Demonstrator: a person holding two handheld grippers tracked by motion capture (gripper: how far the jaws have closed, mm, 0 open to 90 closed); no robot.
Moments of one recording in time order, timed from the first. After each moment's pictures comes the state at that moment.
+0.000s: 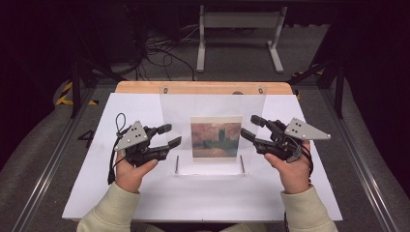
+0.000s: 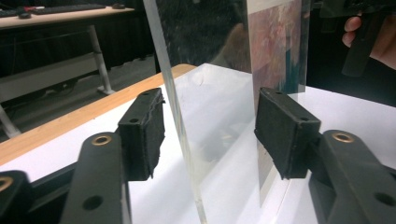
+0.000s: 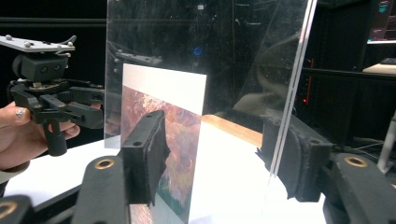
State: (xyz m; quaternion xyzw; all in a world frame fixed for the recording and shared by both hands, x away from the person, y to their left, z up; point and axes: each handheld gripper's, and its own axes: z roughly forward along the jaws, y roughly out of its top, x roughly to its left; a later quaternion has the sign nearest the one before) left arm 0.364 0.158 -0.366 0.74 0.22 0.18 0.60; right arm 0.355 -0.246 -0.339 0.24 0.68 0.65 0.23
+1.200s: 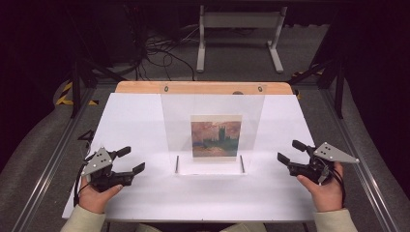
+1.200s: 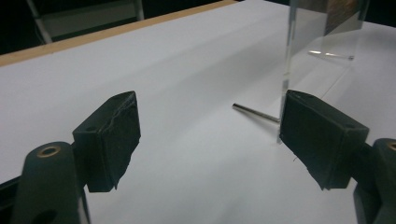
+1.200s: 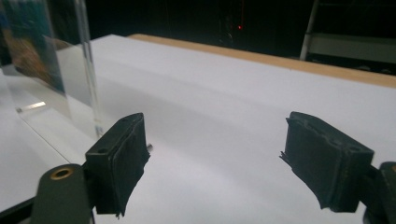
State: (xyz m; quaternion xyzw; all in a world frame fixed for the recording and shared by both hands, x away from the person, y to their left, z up) left arm 0.333 0.258 -0.444 0.76 0.31 0.20 0.53; right arm 0.327 -0.351 -0.417 0.38 0.72 0.52 0.26
